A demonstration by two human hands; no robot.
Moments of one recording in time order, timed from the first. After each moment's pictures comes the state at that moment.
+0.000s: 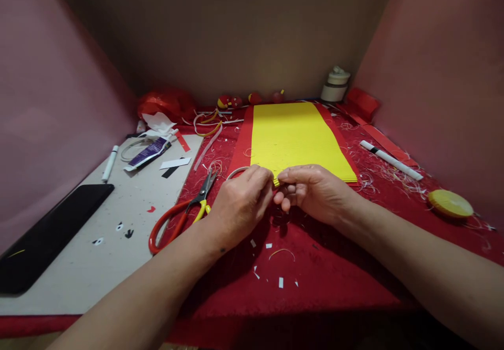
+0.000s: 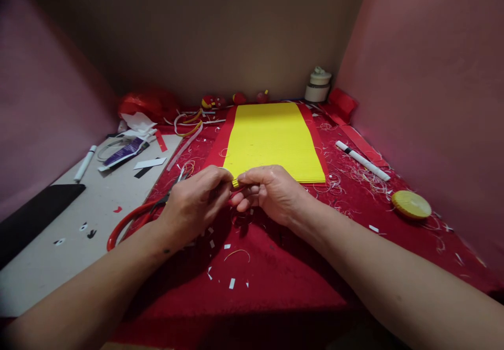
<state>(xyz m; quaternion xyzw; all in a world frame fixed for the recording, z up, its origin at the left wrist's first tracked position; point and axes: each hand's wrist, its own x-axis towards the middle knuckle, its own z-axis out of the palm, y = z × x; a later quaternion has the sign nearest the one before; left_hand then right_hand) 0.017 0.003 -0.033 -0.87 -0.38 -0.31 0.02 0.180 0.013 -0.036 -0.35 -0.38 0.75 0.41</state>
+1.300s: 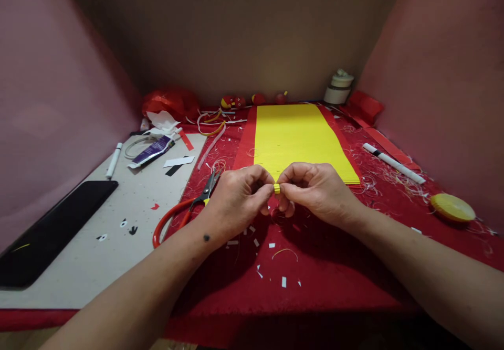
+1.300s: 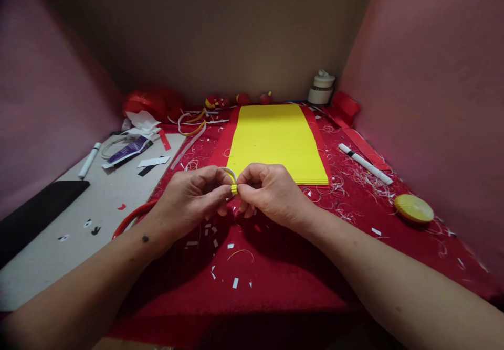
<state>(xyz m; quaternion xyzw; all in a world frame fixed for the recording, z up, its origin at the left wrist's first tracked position) 0.012 0.001 -0.018 -0.76 -0.47 -0.31 -0.33 0.179 0.004 -0.034 -0.40 -0.63 0.53 0.41</state>
